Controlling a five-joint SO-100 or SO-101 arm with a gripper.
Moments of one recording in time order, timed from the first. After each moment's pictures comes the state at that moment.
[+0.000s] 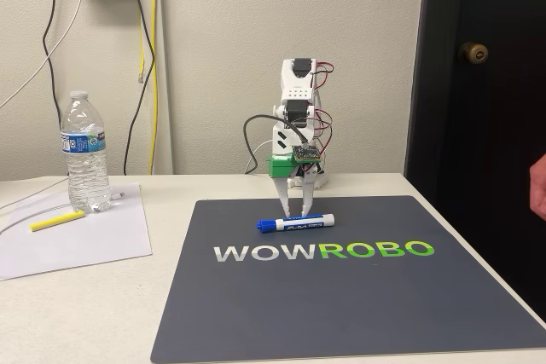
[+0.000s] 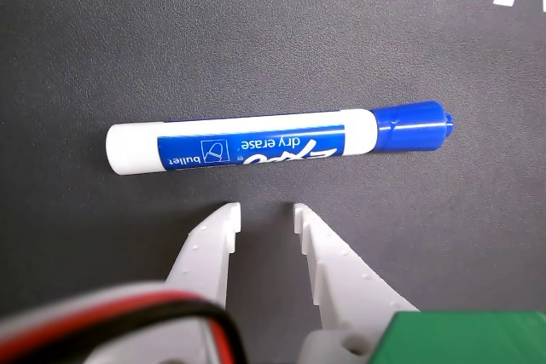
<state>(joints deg) 3.8 111.2 137.0 49.6 -102.0</state>
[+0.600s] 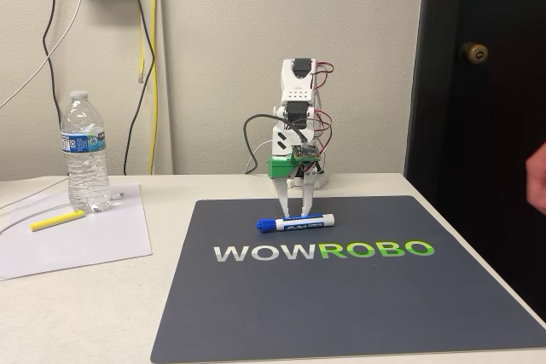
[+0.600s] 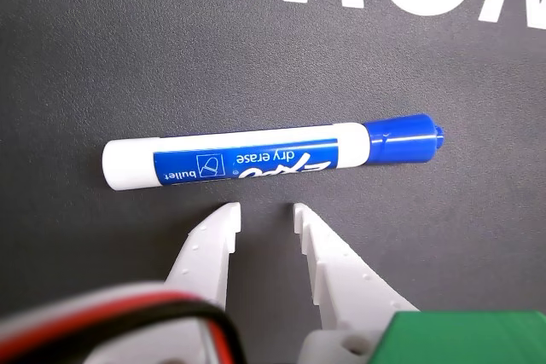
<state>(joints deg) 3.9 111.7 138.6 45.6 -101.7</state>
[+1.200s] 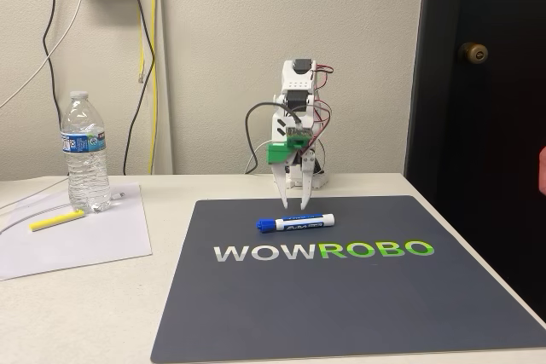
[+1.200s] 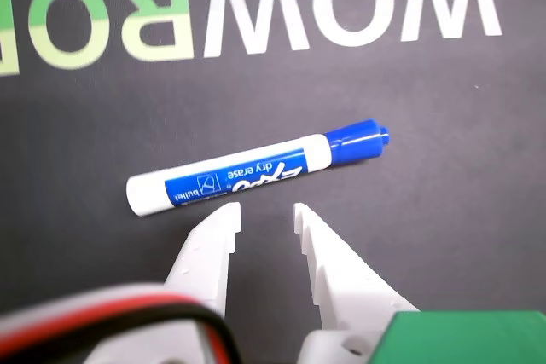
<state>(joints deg) 4.3 122.7 138.7 48.6 -91.3</state>
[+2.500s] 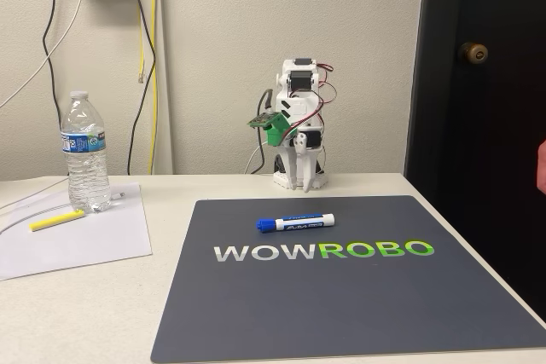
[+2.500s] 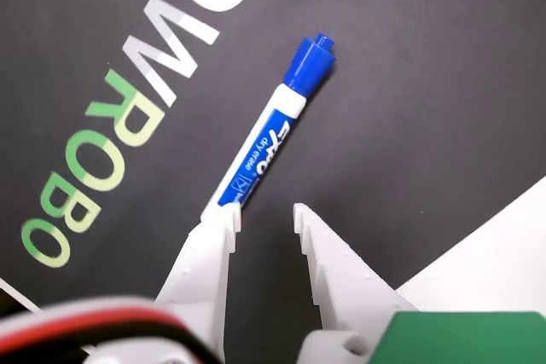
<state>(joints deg) 1.5 113.1 116.3 71.5 -42.8</state>
